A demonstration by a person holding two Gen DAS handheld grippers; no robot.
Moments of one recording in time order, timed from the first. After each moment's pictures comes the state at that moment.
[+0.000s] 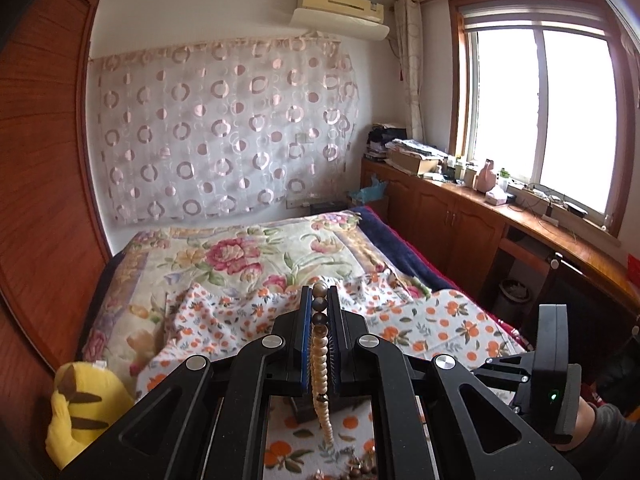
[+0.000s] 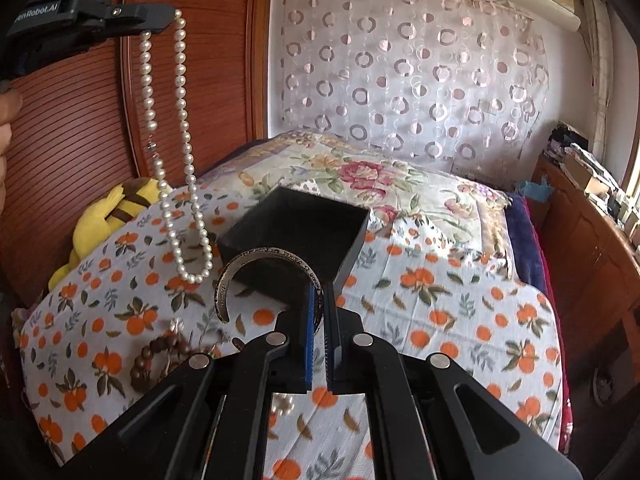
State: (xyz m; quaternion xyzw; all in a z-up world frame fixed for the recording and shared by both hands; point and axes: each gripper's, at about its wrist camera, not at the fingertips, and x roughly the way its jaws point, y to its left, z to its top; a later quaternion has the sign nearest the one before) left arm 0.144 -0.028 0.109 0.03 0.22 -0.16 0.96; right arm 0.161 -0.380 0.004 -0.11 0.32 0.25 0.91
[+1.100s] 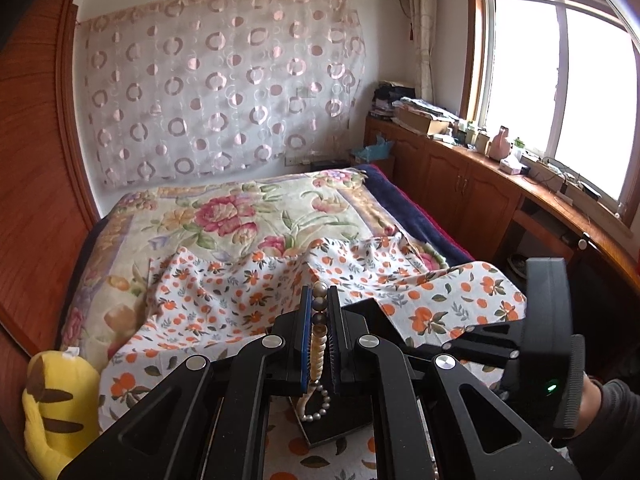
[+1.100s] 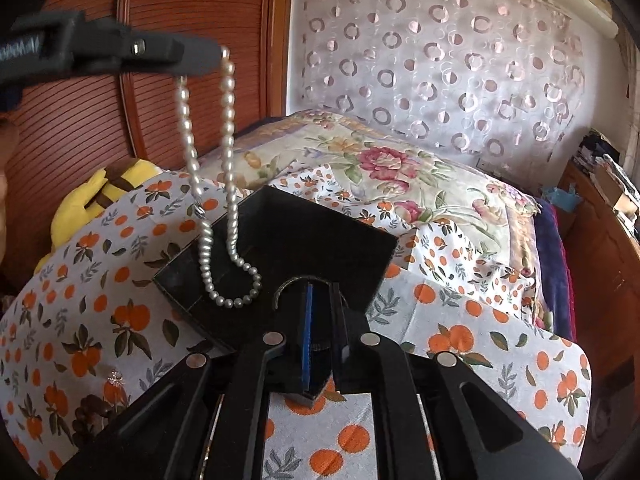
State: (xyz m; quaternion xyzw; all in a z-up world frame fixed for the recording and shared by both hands) left arm 0.240 -0.037 0.032 0.03 0.30 -0.16 0.94; right arm 0.252 -0.338 -0.038 -0.14 0.35 0.28 0.88
